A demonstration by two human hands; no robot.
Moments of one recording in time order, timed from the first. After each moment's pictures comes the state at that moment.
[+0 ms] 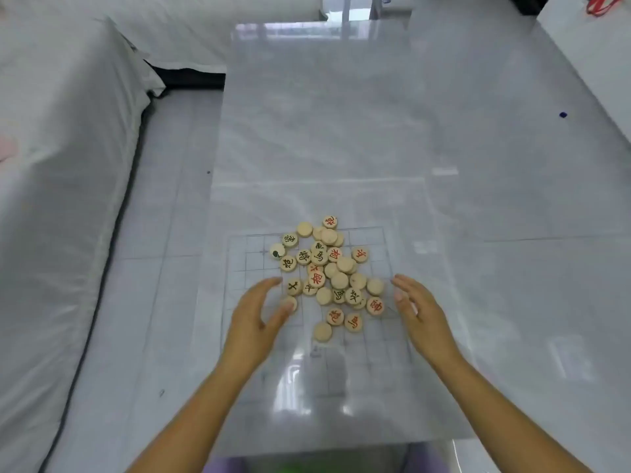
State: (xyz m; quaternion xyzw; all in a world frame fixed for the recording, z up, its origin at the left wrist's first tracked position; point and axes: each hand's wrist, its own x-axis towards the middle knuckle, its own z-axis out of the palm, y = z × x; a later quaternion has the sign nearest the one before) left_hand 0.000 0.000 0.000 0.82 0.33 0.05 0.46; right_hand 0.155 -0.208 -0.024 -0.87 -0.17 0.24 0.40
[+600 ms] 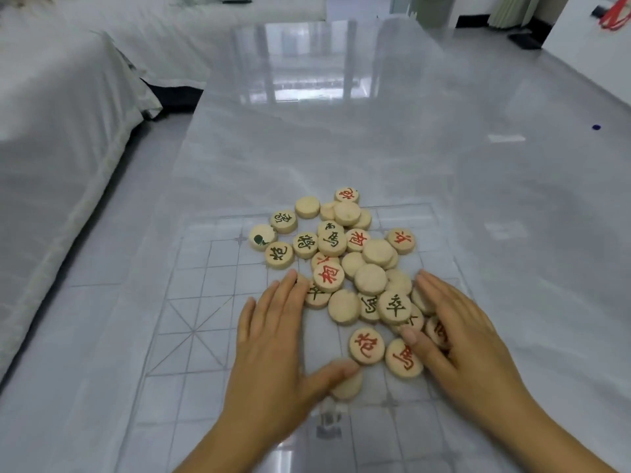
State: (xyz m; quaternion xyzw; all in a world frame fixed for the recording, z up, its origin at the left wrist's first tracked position) left_hand 0.027 -0.006 -0.183 0.93 0.21 0.11 0.27; right_hand 0.162 -0.188 -0.181 -0.89 -0.37 0.04 0.27
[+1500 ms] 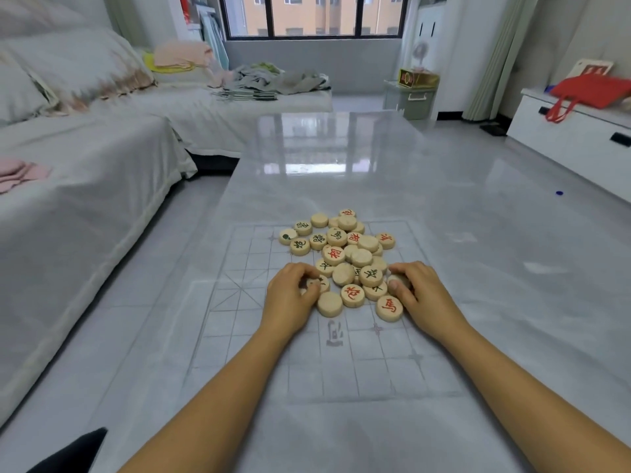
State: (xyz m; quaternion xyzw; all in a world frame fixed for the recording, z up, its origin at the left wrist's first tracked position) left_hand 0.023 -0.007 -0.178 0.86 0.23 0.23 0.40; right_hand 0.154 -0.188 -0.178 -0.86 -0.38 0.00 0.33
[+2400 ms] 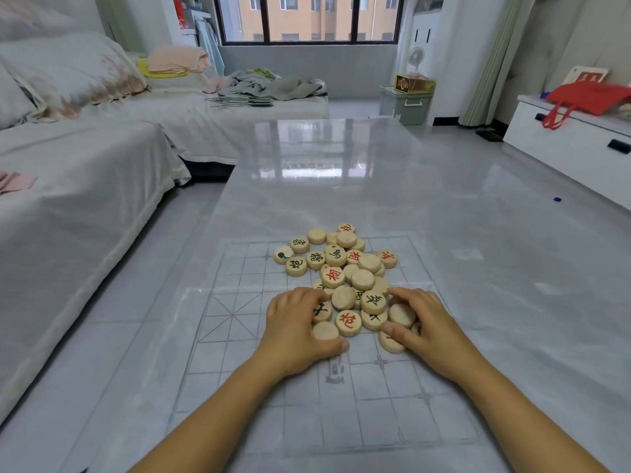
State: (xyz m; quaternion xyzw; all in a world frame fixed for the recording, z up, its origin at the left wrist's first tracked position) left_hand 0.027 -0.002 -0.174 0.95 0.16 0.10 0.24; right_hand 0.156 -0.193 -0.180 -0.84 -0.42 0.03 0.35
